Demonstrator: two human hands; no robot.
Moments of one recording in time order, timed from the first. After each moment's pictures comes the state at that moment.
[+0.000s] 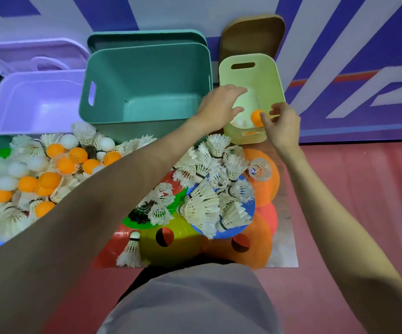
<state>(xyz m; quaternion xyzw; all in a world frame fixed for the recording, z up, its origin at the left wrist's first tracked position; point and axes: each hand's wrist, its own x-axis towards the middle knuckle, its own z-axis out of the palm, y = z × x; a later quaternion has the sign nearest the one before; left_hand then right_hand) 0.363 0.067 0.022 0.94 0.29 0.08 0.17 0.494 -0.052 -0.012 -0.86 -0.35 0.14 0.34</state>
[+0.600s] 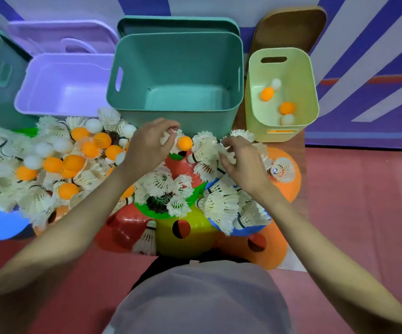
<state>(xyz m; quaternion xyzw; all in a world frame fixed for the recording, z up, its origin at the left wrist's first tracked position) 0.146 0.045 0.015 0.87 0.39 0.21 0.20 0.356 -0.070 -0.014 -0.71 -0.60 0.21 0.28</state>
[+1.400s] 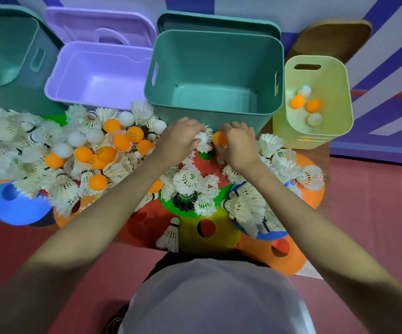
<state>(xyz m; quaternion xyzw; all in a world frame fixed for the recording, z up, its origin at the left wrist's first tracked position) 0.126 0.074 -0.002 0.91 0.38 0.09 0.15 0.290 0.008 -0.007 -0.74 -0.65 0.12 0.09</state>
